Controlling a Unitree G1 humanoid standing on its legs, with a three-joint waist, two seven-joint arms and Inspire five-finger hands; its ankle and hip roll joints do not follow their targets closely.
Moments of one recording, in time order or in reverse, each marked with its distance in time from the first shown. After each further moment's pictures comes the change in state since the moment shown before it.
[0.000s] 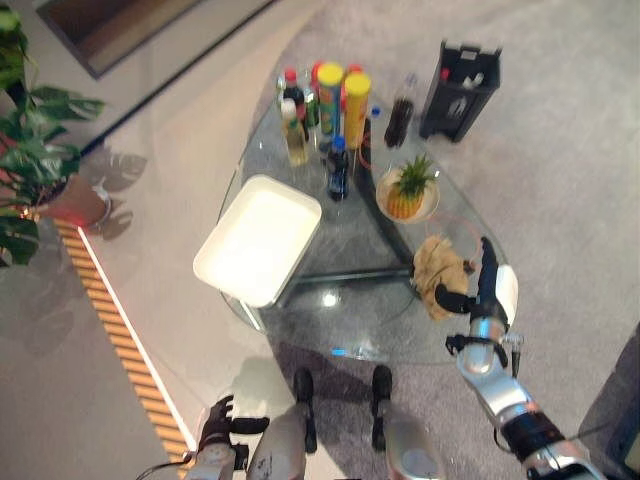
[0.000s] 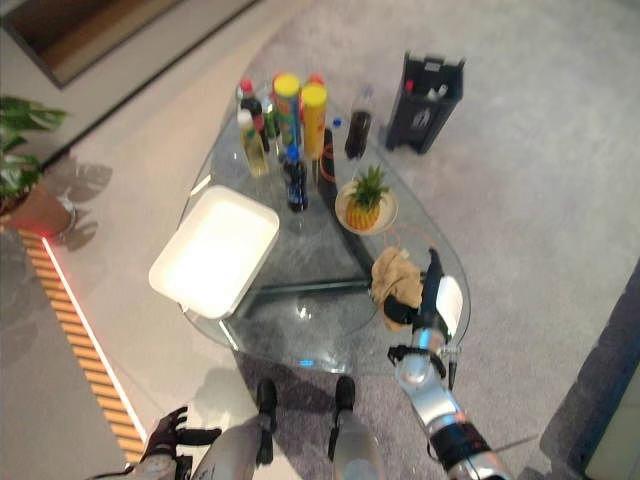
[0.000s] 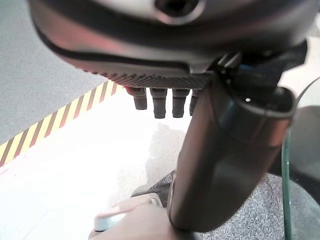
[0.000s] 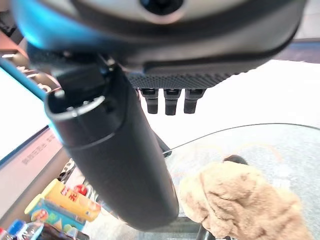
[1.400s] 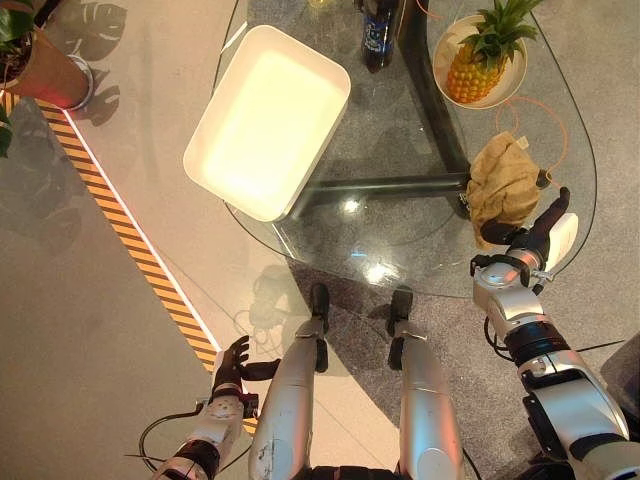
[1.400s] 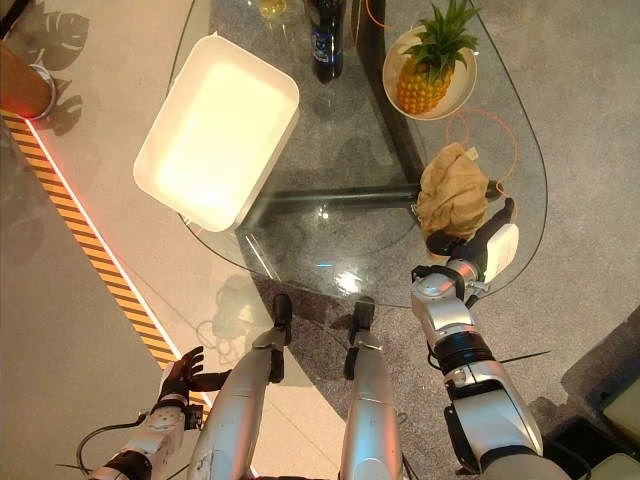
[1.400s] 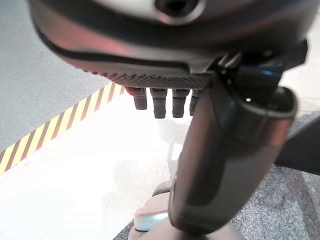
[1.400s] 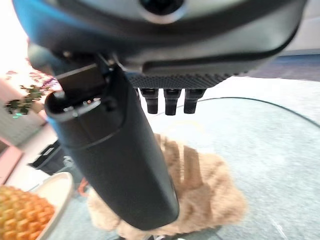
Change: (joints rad) left arm -0.100 0.062 -0.111 -0.138 -0.128 -0.050 0.001; right arm -0.385 -0.047 -0.088 0.258 0.350 0.117 -0.161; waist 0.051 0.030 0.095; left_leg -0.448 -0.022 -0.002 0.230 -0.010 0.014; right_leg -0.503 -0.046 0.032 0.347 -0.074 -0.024
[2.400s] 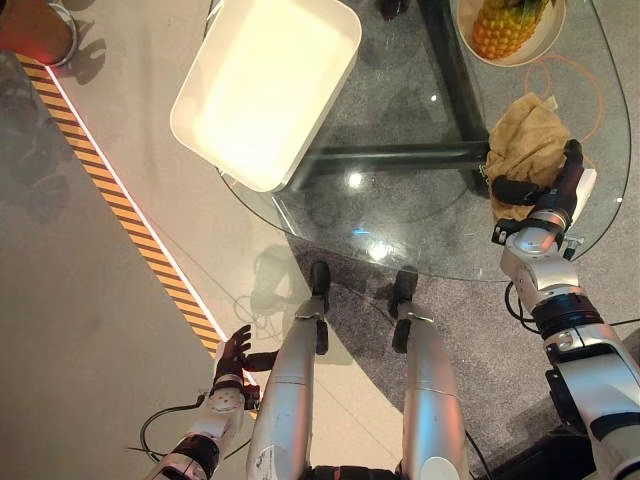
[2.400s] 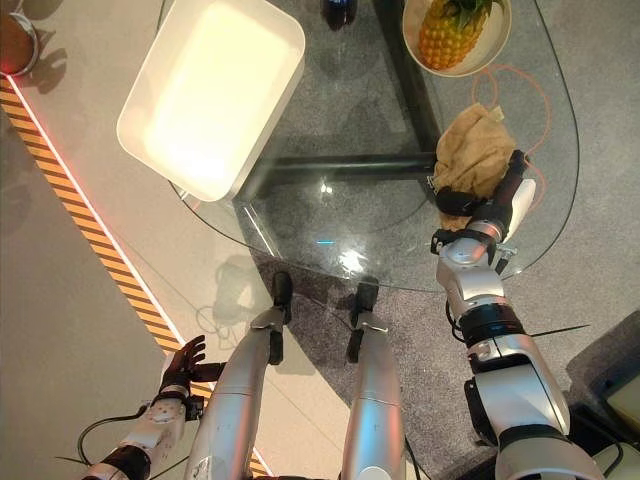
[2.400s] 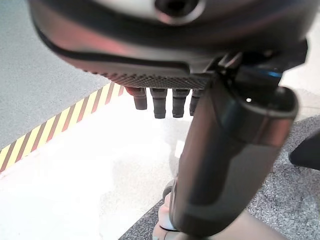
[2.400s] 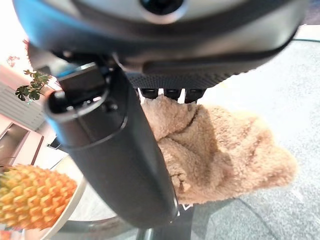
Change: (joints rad) left arm -0.010 0.015 -0.040 -0.060 -0.027 -0.002 0.018; right arm -0.172 -0.123 0.010 0.094 0.110 -0.099 0.179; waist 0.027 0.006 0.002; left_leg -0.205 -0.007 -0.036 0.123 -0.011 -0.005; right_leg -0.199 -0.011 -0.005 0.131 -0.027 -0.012
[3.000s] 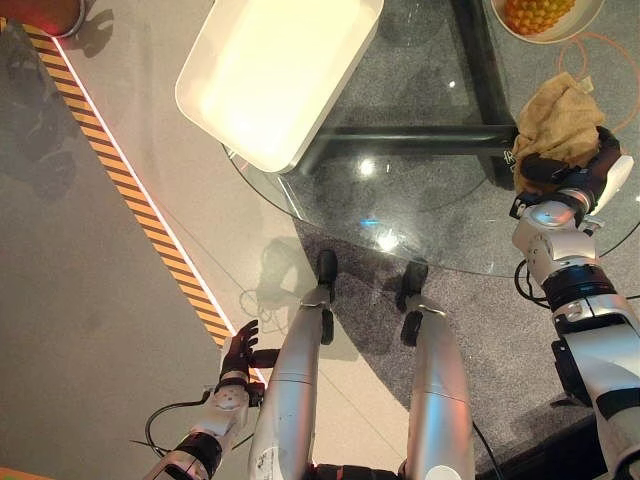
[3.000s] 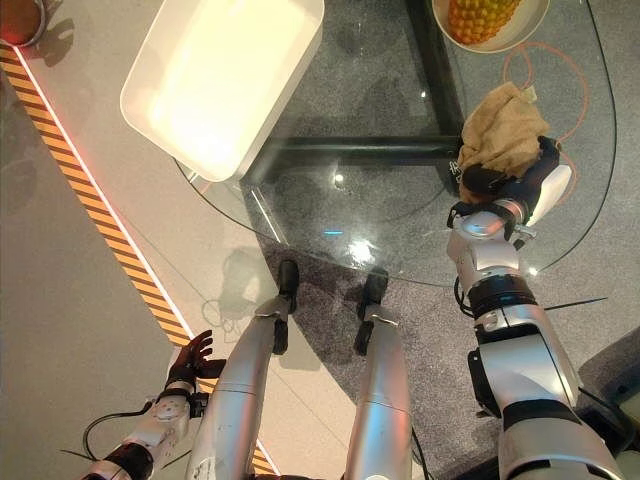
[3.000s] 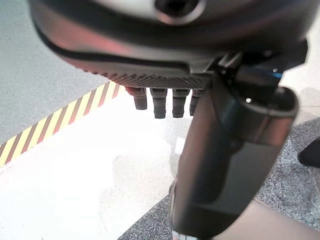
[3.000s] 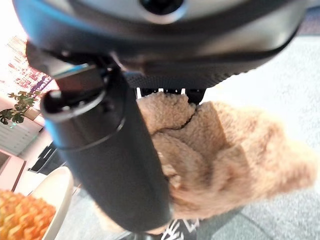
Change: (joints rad) left arm -0.006 0.001 -0.037 -0.008 -0.038 -0.035 -0.001; right arm -0.136 -0.035 0.028 0.123 0.108 0.007 -0.077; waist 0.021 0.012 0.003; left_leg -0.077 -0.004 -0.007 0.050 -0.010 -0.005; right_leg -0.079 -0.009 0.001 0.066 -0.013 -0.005
